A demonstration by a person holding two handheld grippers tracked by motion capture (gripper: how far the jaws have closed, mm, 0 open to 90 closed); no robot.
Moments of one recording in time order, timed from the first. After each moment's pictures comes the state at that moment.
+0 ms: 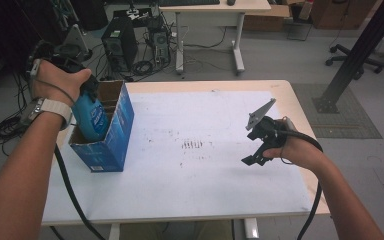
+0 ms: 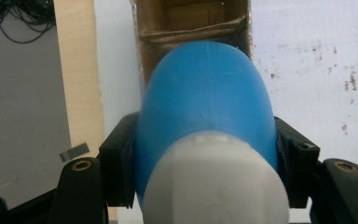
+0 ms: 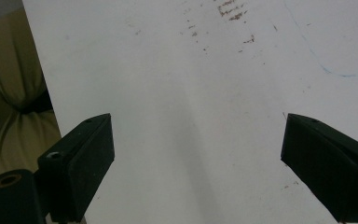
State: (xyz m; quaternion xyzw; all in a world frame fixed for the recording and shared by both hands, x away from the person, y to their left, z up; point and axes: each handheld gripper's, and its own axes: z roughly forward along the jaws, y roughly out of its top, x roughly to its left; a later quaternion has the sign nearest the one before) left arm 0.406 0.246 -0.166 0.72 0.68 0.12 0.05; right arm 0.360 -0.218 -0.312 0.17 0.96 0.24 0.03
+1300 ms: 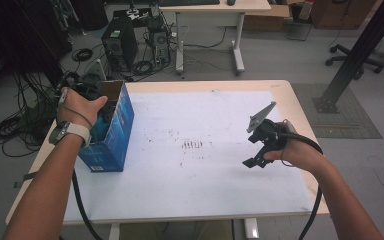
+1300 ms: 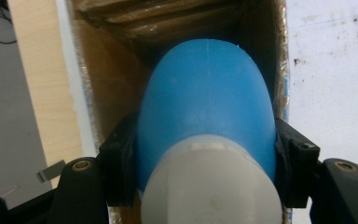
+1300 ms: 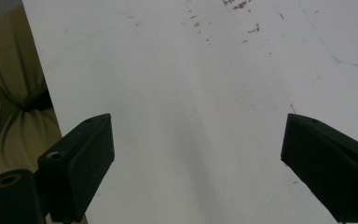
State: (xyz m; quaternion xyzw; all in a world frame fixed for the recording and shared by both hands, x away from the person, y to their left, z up) left arm 0.420 0.242 -0.250 0.75 0.66 0.10 0.03; right arm 0.360 -0.223 -0.322 0.17 0.96 0.24 0.02
